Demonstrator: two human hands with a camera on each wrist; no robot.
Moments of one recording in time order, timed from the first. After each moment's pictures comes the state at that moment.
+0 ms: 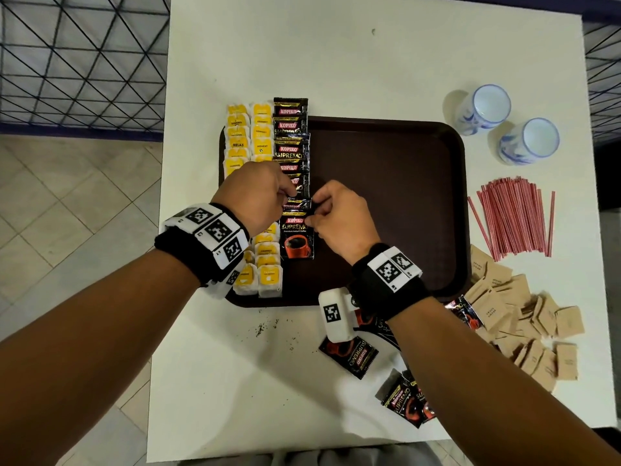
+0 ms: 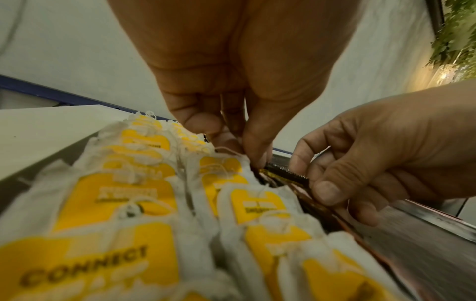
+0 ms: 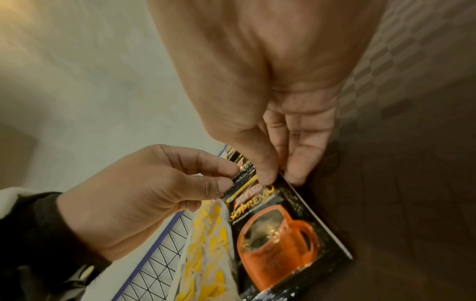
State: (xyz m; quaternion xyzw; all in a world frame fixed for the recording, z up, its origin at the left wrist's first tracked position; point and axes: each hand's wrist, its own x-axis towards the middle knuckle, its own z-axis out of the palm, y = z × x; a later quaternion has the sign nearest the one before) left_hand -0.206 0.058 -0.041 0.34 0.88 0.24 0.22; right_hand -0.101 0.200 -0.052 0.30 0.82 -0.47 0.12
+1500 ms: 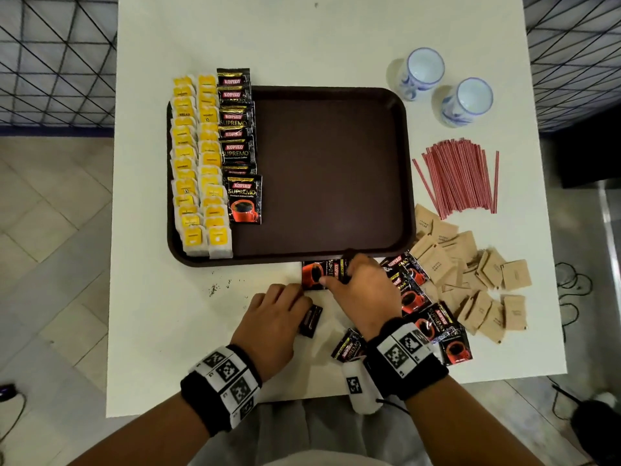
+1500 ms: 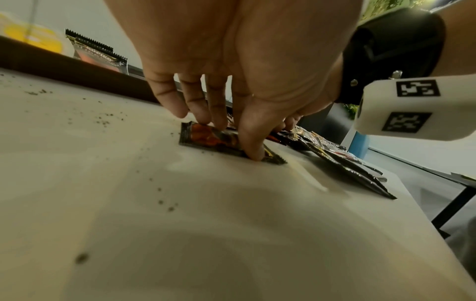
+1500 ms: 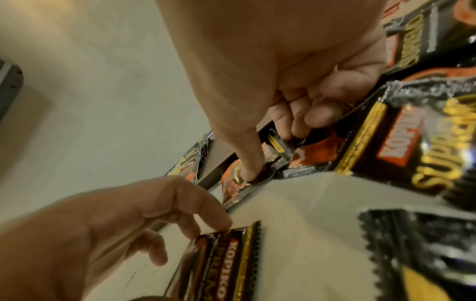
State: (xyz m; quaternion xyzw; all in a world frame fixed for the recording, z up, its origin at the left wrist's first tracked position) left_hand 0.061 0.039 -0.050 0.45 0.85 0.11 0.25; right_hand 0.102 0.225 -0.038 0.37 0.87 -0.23 0.22
